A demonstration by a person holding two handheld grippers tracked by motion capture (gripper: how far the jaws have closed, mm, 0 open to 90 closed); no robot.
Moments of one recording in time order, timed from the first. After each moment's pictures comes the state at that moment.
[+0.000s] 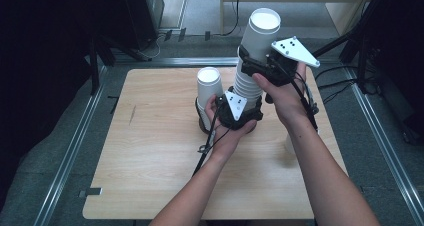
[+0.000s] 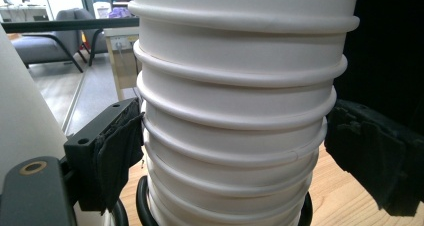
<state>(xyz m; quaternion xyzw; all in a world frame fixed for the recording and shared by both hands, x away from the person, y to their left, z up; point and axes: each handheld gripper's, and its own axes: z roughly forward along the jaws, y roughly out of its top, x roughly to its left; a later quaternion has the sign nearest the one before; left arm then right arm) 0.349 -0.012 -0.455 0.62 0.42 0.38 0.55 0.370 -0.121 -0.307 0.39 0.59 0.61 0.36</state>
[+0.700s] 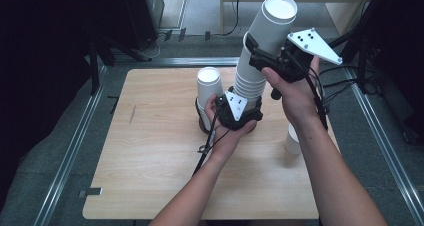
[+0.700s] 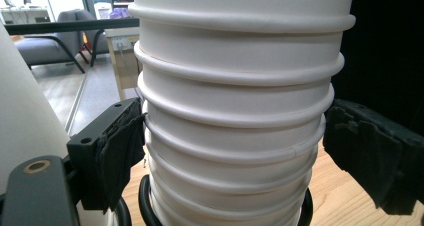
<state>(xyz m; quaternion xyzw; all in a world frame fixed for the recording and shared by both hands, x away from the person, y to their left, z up) 0.348 -0.012 -0.454 0.62 0.42 0.38 0.54 0.349 -0.134 -0.274 0.38 0.56 0.64 0.36</state>
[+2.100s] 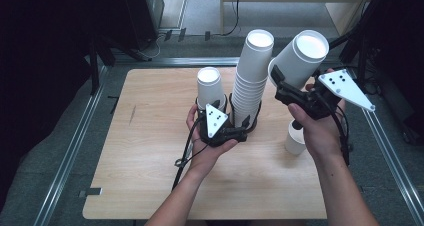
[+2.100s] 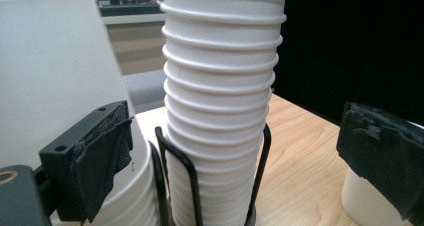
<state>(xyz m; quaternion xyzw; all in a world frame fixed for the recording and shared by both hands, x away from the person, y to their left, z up) 0.292 0.042 -0.444 0.66 0.39 0.32 0.56 0.295 -0.185 -0.316 0.39 0.54 0.64 0.38</state>
